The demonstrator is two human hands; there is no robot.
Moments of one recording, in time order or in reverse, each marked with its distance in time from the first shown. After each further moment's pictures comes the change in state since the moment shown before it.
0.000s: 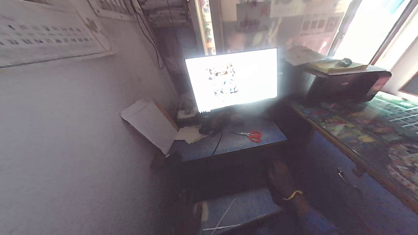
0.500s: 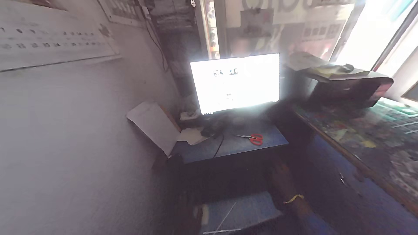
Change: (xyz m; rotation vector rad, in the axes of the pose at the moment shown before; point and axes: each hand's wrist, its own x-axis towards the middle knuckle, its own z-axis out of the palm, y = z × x) left_hand -0.005 0.001 -0.001 -0.043 0.041 0.002; right_hand 0.007 0.008 0.011 -0.070 0.015 0.005
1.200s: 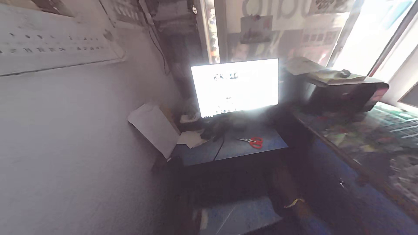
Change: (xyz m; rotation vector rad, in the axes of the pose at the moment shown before) left_hand 0.012 0.011 -0.011 -0.046 0.025 0.024; right_hand 0.000 -0.012 -0.021 -0.006 -0.054 0.077
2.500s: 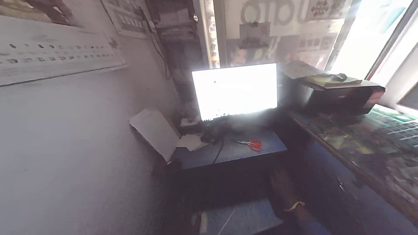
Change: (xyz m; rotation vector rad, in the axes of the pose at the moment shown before) left_hand -0.002 -0.016 0.015 0.089 0.022 -0.021; right_hand 0.006 0.016 0.026 -0.049 0.151 -0.128
